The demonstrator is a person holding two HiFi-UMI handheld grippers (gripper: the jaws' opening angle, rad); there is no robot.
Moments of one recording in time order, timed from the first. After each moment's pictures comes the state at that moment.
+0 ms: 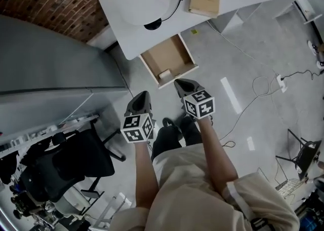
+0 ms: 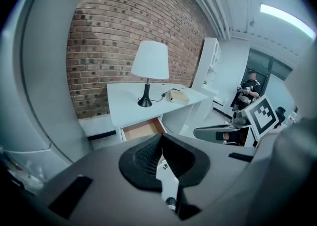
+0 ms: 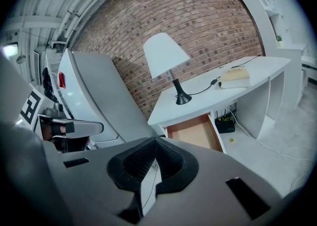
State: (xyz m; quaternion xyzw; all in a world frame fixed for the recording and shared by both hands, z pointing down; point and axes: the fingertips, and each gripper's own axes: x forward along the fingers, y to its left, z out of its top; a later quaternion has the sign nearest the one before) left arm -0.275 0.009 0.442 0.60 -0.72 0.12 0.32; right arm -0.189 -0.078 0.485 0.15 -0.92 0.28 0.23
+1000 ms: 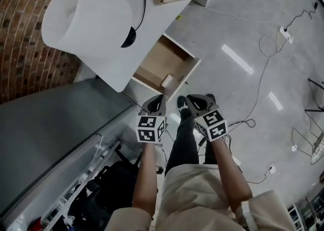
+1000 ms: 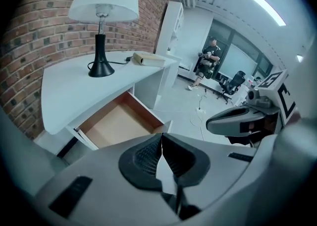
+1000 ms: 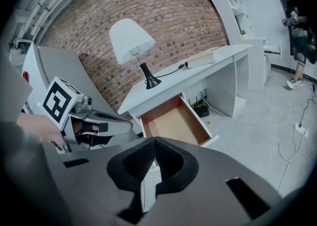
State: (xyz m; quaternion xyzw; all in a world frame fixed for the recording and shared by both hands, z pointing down) left arm -0.270 -0.090 0.611 0.76 -0.49 0.27 0.34; right arm -0.176 -0.089 0.600 0.30 -0.85 0.34 0.25
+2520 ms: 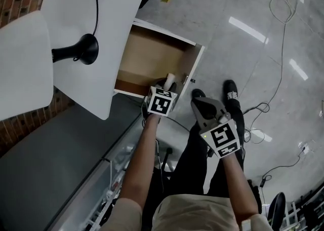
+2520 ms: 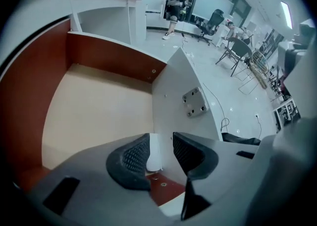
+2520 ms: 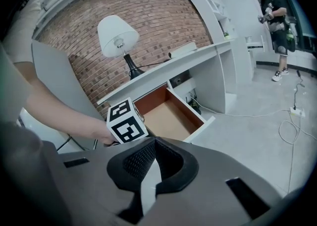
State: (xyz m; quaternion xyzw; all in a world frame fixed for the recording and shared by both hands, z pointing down) left arm -0.247 -0.129 0.880 0.75 -0.28 0.52 0.29; right arm -0.169 -0.093 0.721 0.37 -0.84 0.33 0.20
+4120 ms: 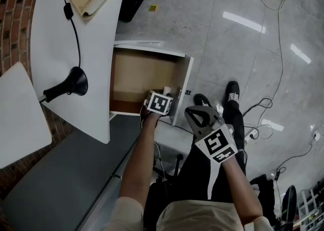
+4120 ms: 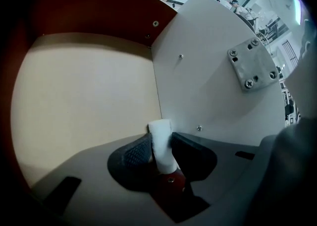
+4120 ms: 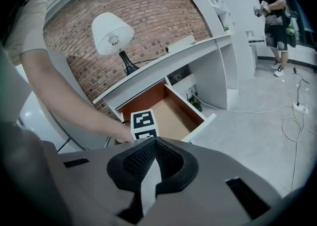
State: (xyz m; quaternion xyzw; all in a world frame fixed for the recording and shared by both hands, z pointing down) left arm -0.262 -0.123 0.961 0.69 -0.19 0.62 0.33; right arm -0.164 -0.108 0.740 0.36 -0.84 0.35 0.20
